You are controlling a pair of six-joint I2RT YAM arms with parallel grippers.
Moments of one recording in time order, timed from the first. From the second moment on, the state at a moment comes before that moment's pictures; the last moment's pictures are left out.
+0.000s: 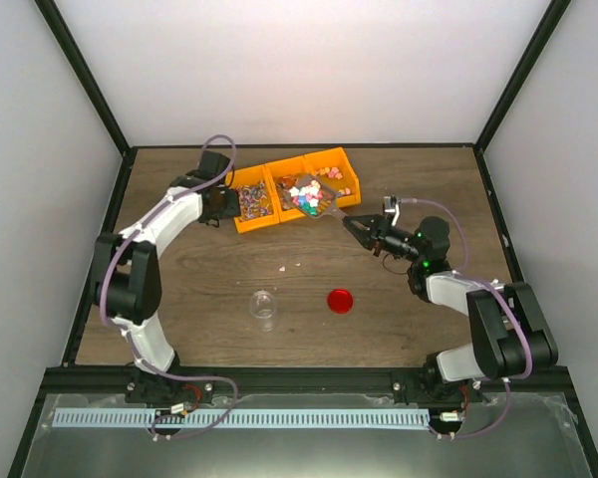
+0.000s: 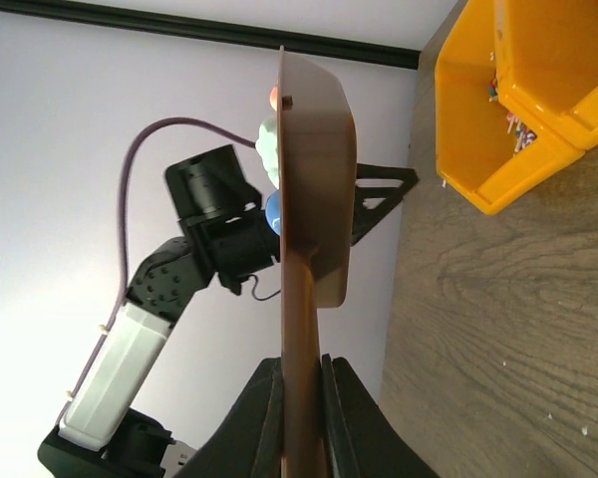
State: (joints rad) left arm -0.27 1.82 1.40 -0.68 -0.11 -0.41; right arm 0.20 1.40 0.48 0.99 -0.90 1.45
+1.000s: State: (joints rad) left arm -0.65 1.37 1.23 -1.07 0.06 -0.39; right arm 0.18 1.47 0.65 0.87 -0.96 1.37
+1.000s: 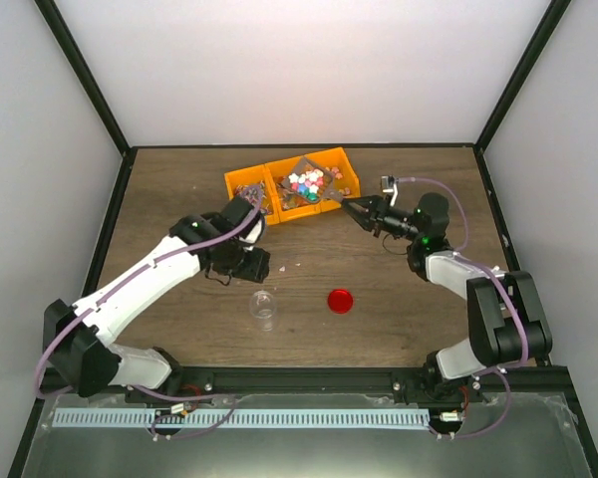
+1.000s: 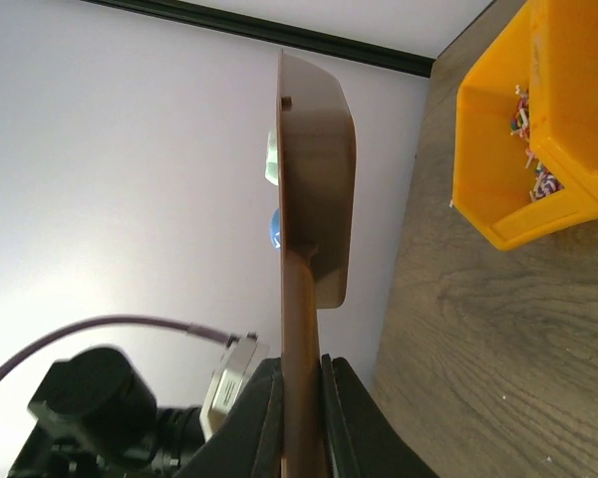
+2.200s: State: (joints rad) left arm -0.82 1.35 1.16 -1.19 -0.07 -0.37; right arm -0.04 1.54 0.77 0.81 -1.06 1.36
